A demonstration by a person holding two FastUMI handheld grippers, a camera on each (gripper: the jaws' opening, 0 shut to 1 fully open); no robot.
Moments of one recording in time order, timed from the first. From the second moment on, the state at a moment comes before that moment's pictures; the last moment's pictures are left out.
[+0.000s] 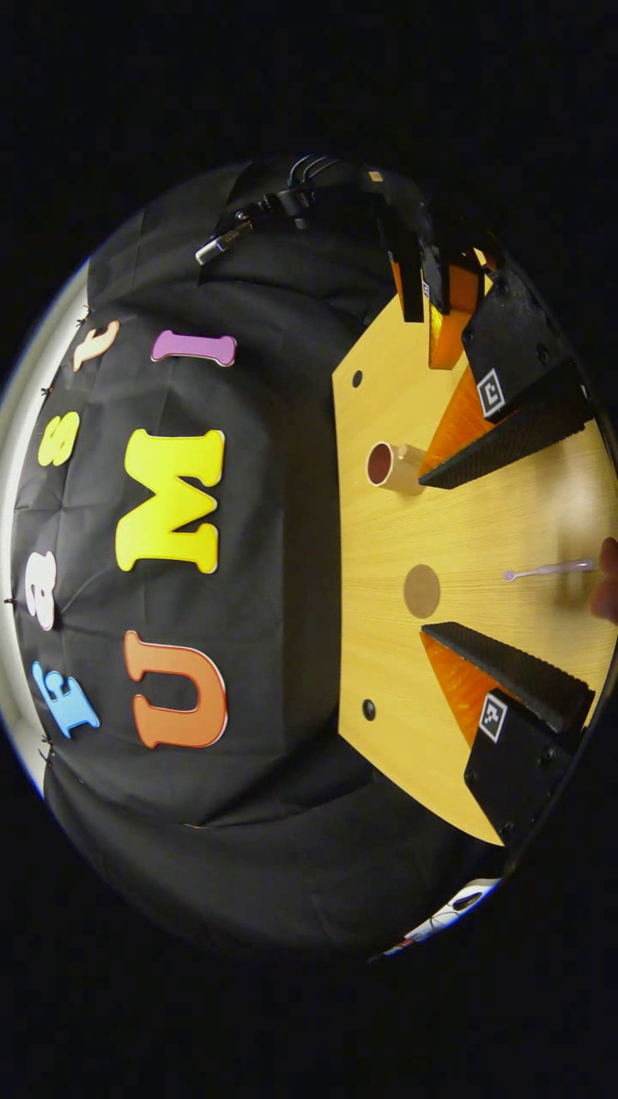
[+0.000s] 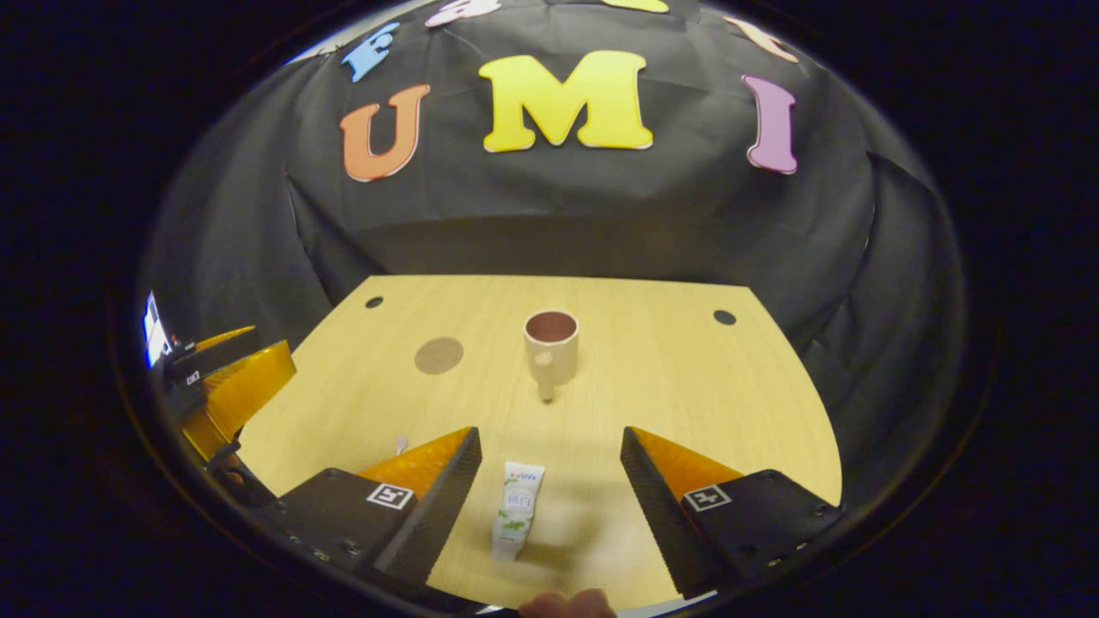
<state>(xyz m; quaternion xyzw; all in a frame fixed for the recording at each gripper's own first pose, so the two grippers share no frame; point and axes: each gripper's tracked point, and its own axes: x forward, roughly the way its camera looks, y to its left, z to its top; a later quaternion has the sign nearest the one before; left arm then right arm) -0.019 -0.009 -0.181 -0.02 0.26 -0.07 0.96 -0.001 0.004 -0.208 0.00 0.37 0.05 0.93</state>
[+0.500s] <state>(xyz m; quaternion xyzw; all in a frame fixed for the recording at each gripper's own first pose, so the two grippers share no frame) -0.069 -0.006 -0.260 -0.05 0.41 -0.07 0.91 -0.042 0.020 -0.283 0.00 0.53 0.05 0.85</state>
